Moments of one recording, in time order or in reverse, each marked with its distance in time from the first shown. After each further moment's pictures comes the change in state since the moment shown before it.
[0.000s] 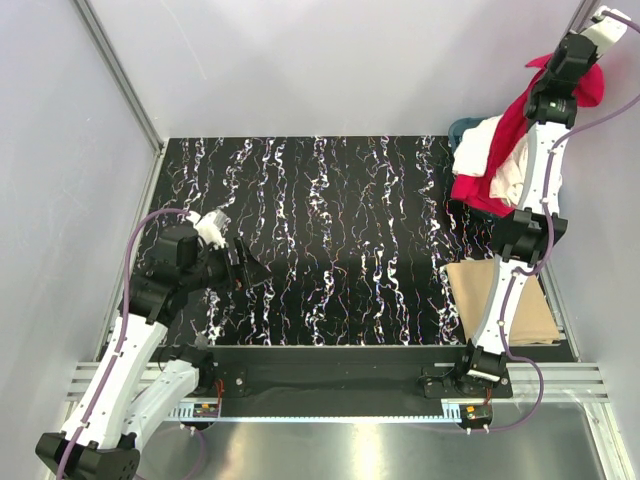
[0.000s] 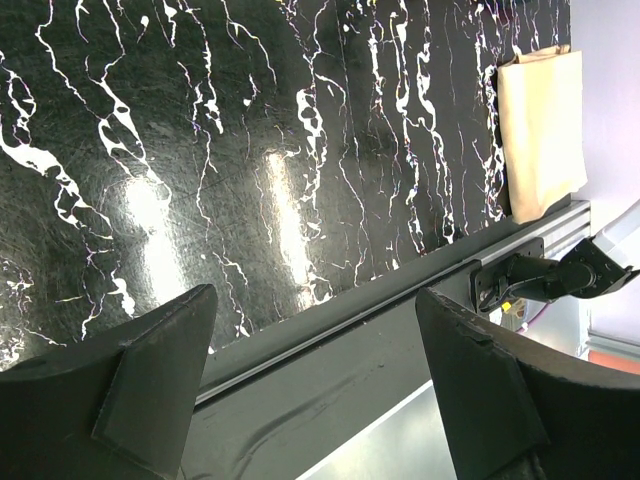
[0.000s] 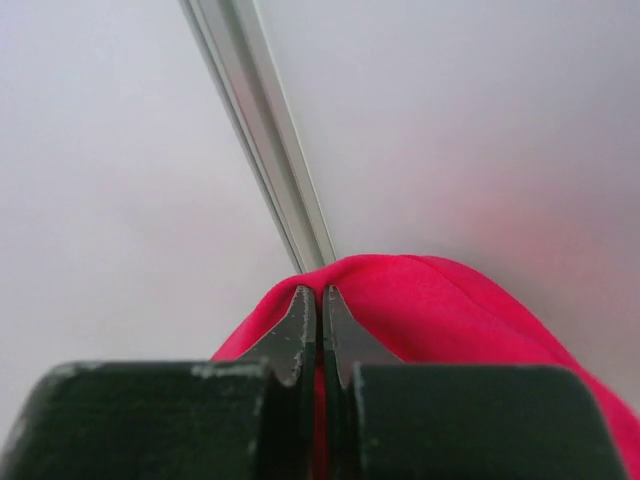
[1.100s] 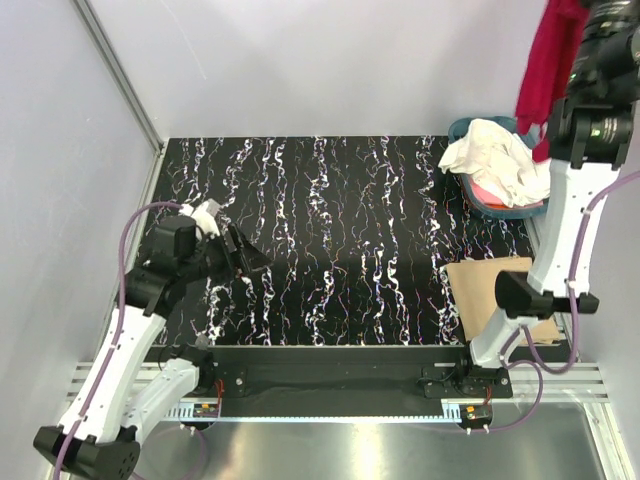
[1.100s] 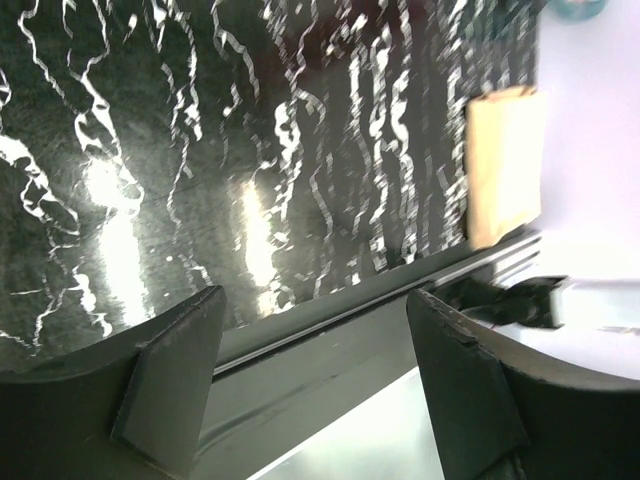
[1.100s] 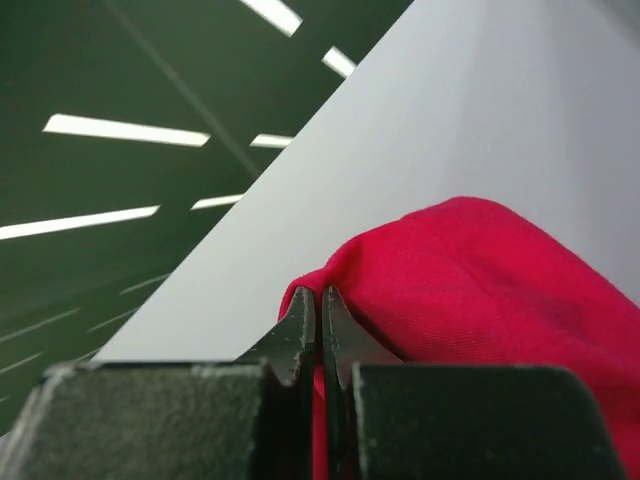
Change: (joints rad) left arm -0.003 0.061 0.078 -0.010 -0.013 -0.138; right arm 0.168 -0.645 -0.165 0.155 -0.222 0.616
